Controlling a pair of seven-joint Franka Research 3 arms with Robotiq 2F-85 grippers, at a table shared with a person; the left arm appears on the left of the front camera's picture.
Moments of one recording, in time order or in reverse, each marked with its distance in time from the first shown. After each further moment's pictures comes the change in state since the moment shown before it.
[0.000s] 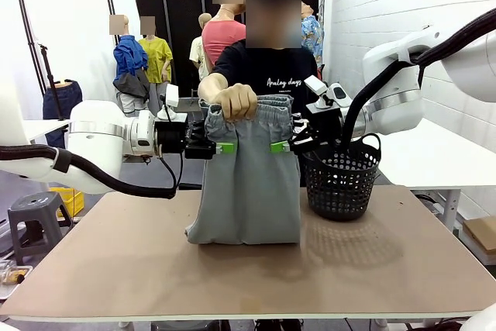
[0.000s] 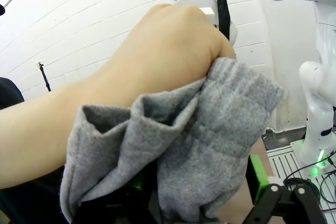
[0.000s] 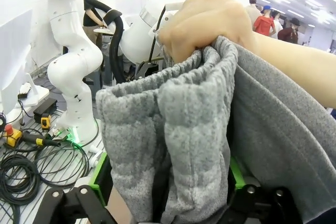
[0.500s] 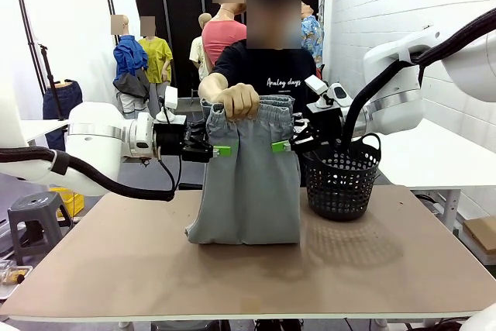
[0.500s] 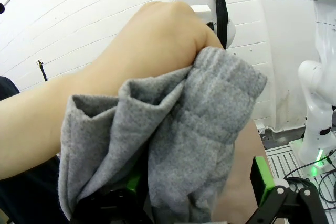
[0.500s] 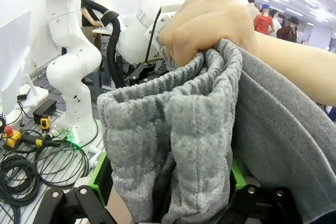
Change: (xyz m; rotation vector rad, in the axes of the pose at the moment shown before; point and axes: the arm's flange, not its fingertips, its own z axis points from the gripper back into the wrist) left arm -0.003 -0.005 0.003 0.002 0.005 0.007; right arm 0.000 -0.001 0.003 -0.008 0.002 -0.008
